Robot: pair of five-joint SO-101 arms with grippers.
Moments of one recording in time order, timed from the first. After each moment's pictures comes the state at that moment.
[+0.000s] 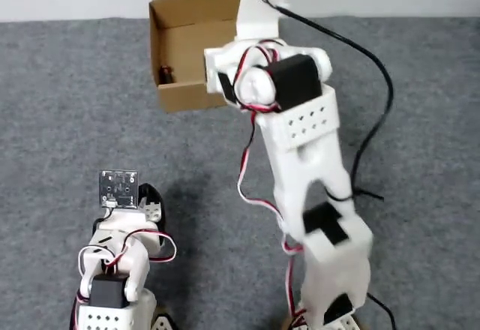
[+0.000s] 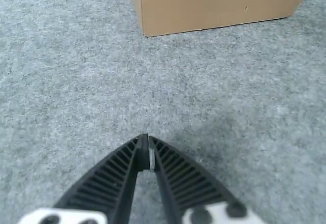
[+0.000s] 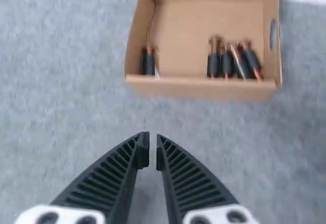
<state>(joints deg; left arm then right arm) -0.1 -103.3 97.1 55.2 10.2 -29.7 16.0 -61.9 100.5 -17.5</state>
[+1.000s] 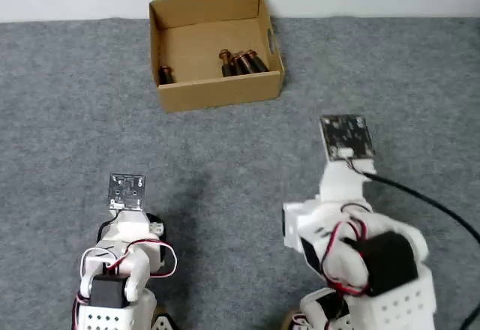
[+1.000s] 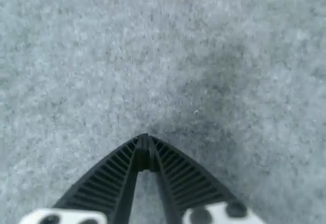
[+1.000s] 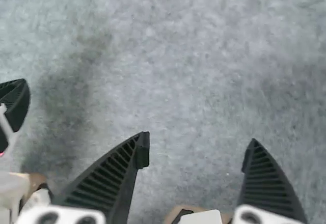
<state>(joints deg) -0.1 -103.4 97.1 71.2 10.1 -24.0 -60.1 27.5 100.0 -17.7</state>
